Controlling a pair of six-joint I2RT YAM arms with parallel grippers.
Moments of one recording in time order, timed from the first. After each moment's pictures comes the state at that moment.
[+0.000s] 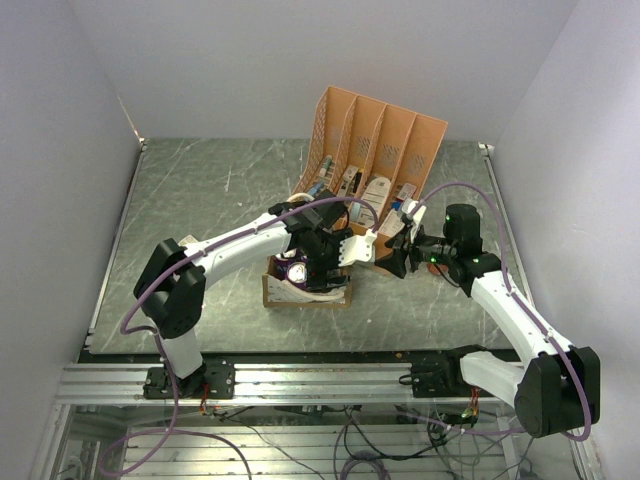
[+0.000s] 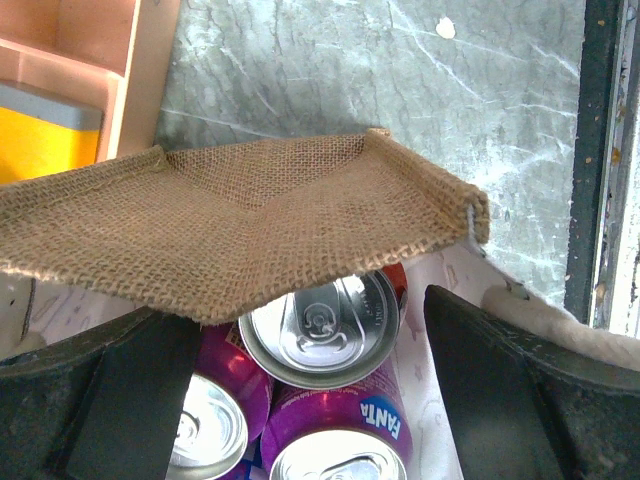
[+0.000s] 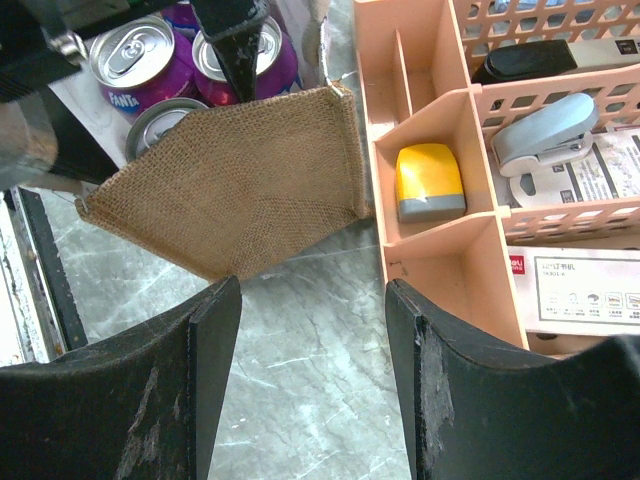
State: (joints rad) left arm -0.86 1.75 1.40 -0.78 0.40 0.75; right arm 0.19 1.07 0.68 -0.20 -0.83 -0.38
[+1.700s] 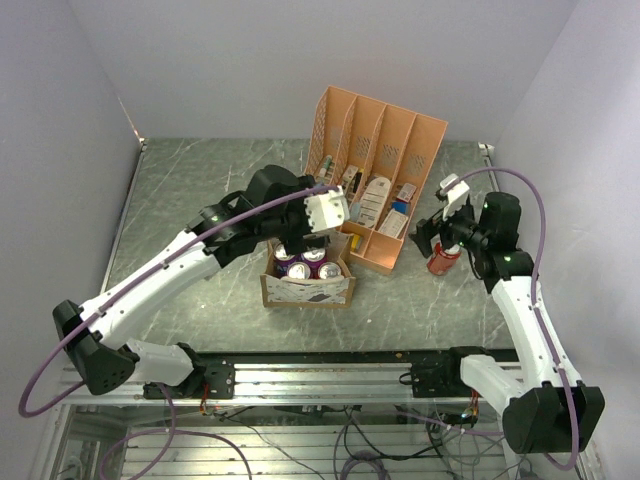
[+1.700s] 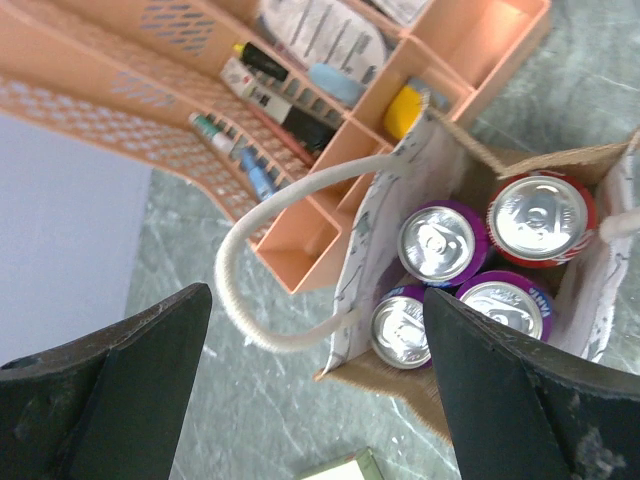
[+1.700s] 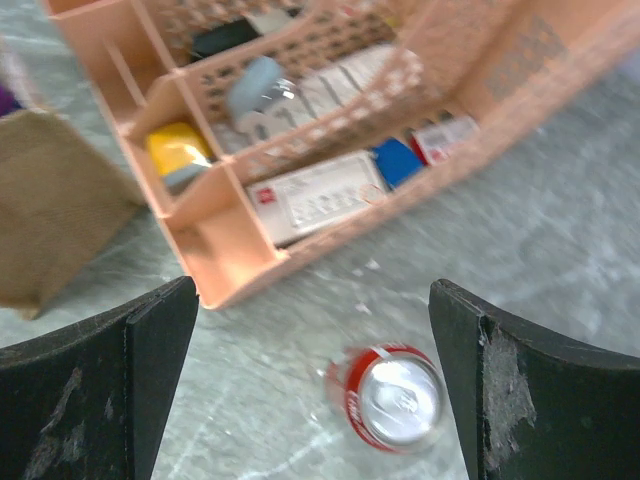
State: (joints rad) left arm -0.83 1.31 1.39 -0.65 0.00 0.67; right arm 0.02 0.97 0.83 -0.35 -0.54 -0.43
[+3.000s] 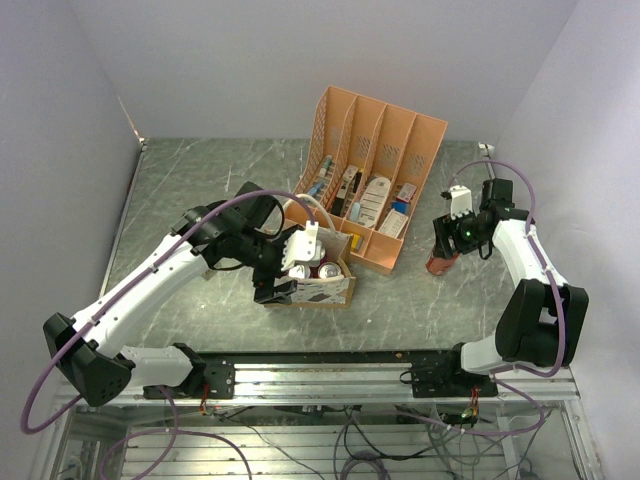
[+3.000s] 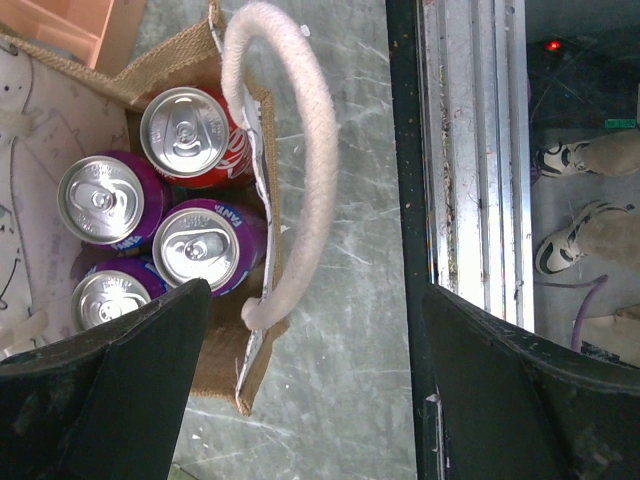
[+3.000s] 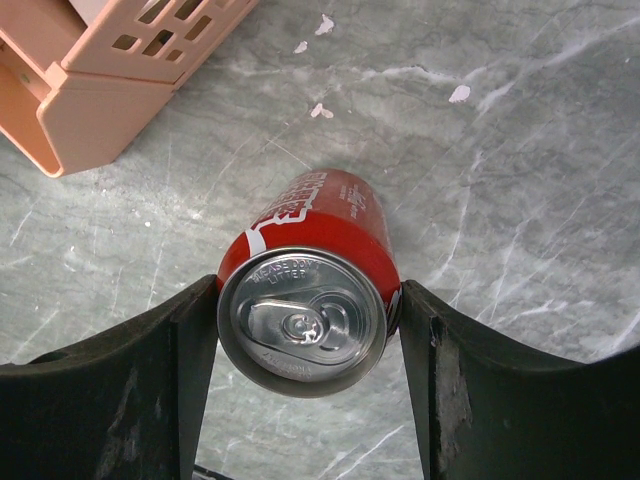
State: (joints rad) left arm -0.71 1.25 1.30 -1.08 0.62 0.78; right arm -0.17 1.44 1.04 -0.73 -0.35 -0.52
